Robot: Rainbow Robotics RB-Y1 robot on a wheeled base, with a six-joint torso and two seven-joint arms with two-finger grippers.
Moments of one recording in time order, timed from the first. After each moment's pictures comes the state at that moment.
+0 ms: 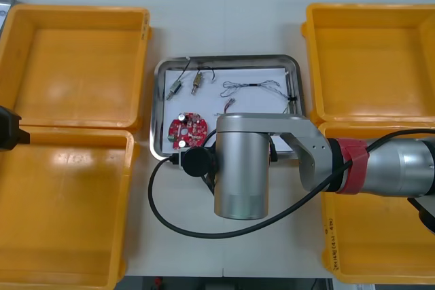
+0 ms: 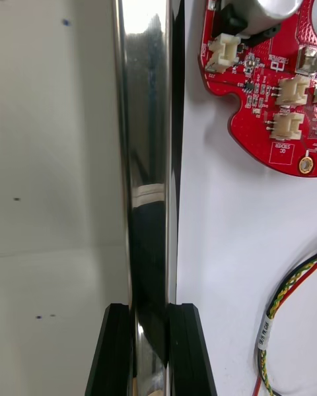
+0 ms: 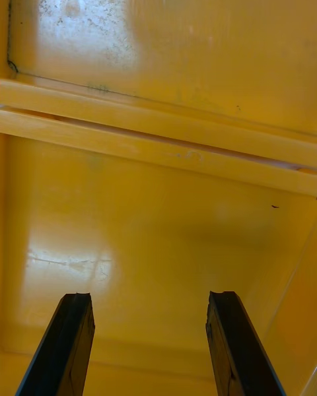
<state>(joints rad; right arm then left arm) -1.00 -0.49 1.25 -1.85 -0.44 1.55 1.60 -0.16 0.77 0.33 -2.22 0.82 1.91 -1.09</state>
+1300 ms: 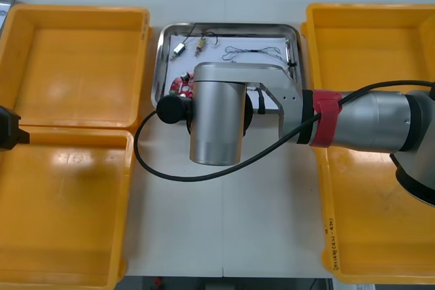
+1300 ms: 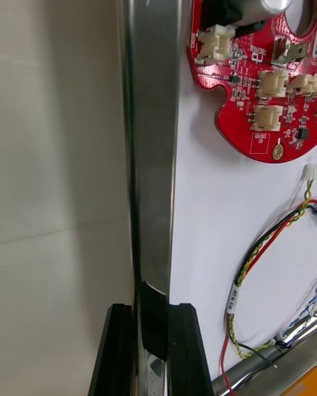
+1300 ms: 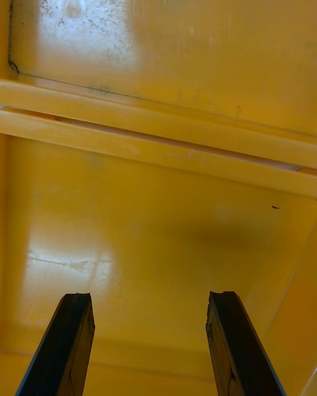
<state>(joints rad) -1.21 -0.41 1.25 -1.60 -0.45 1.55 1.60 -0.16 0.77 0.34 -2.22 0.82 1.91 -1.09</state>
